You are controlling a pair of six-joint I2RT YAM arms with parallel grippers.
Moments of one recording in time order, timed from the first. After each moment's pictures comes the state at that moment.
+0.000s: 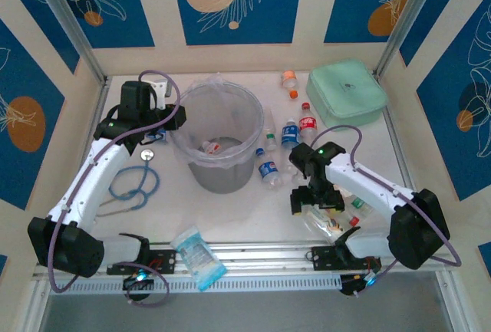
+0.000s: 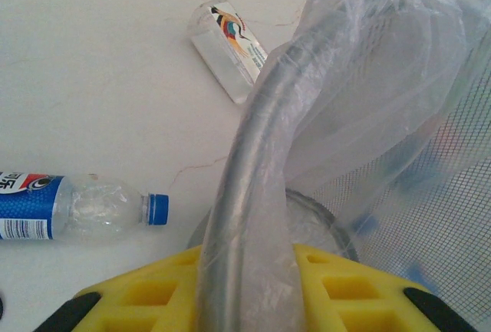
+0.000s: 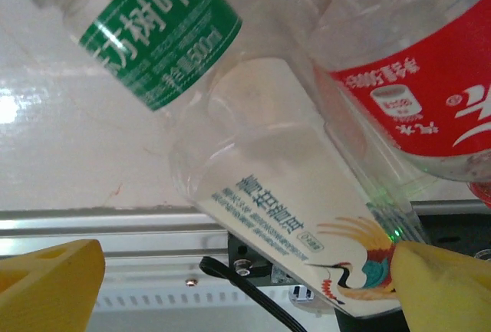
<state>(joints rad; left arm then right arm) -0.24 1.27 1.24 -0.64 0.22 -0.26 0.58 1.30 0.89 -1.36 -0.06 0.57</state>
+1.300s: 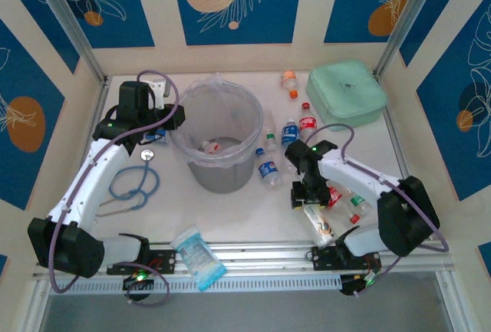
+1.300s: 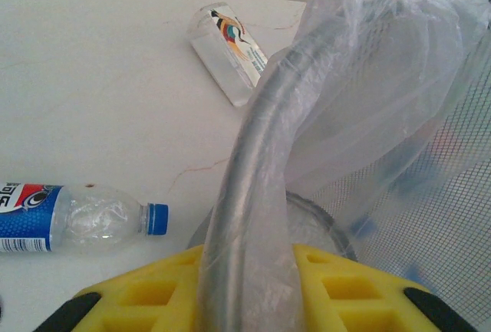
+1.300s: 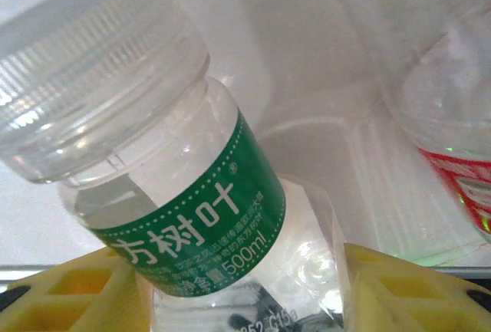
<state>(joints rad) -0.22 1.26 1.23 -0.62 0.24 -0.26 0.57 1.37 0.89 -1.22 -0.07 0.55</state>
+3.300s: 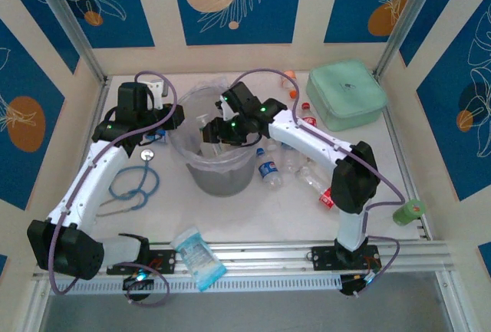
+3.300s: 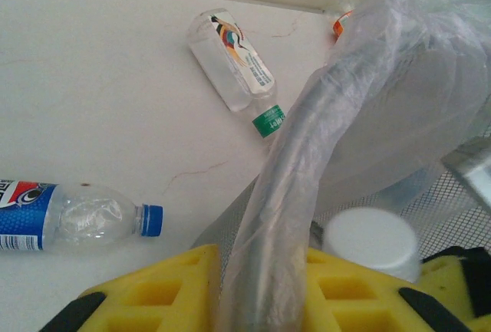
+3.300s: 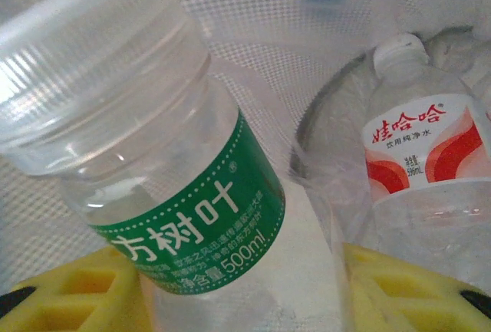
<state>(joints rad) -0.21 1.25 1.21 -0.60 0.25 -0.29 0.78 1.87 1.69 -0.73 -0.39 0.68</state>
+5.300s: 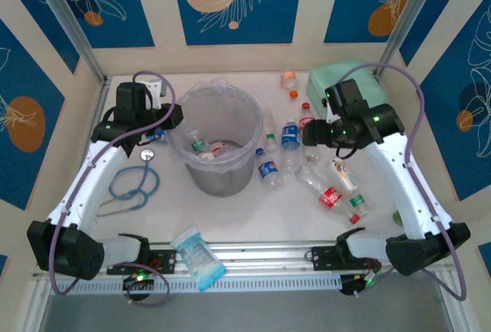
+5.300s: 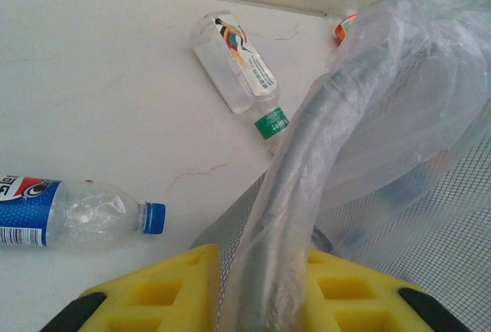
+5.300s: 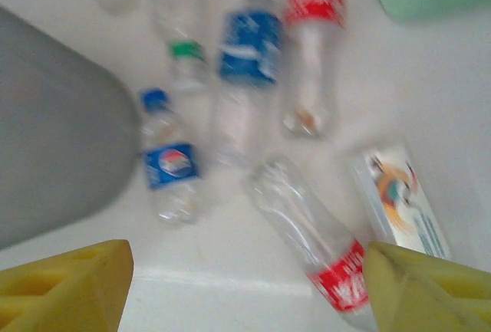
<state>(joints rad) -0.20 1.25 1.21 -0.59 0.26 -0.30 0.35 1.25 1.49 -1.36 0.06 0.36</state>
